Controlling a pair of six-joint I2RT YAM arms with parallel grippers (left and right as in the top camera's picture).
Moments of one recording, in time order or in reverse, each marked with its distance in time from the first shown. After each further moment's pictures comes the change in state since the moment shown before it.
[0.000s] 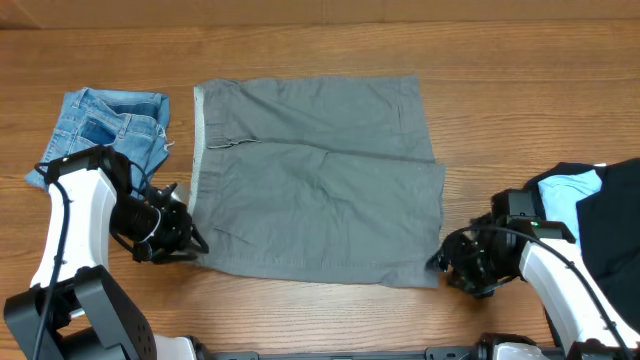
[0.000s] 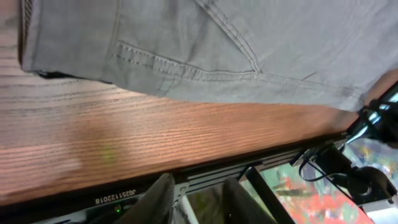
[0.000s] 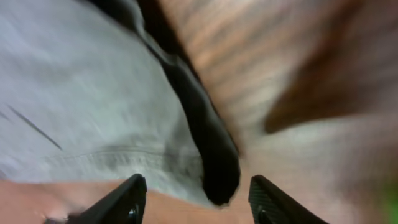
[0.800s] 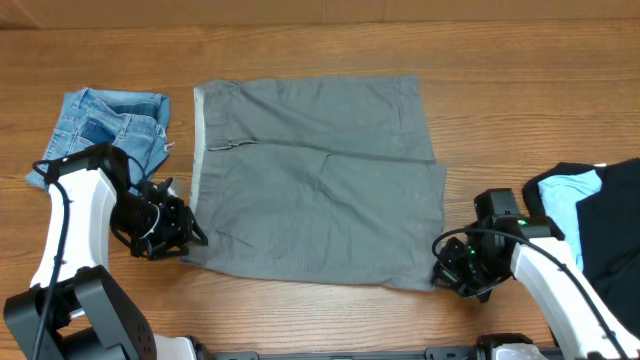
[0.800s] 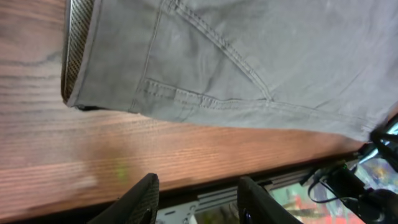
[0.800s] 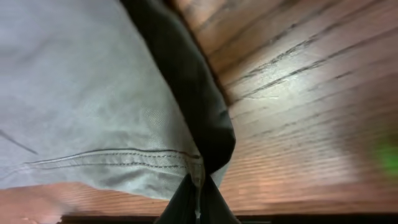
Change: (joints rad) left arm 0.000 0.000 0.000 0.072 -0.033 -0.033; right arm 0.113 -0.031 0.045 -0.099 0.065 0.161
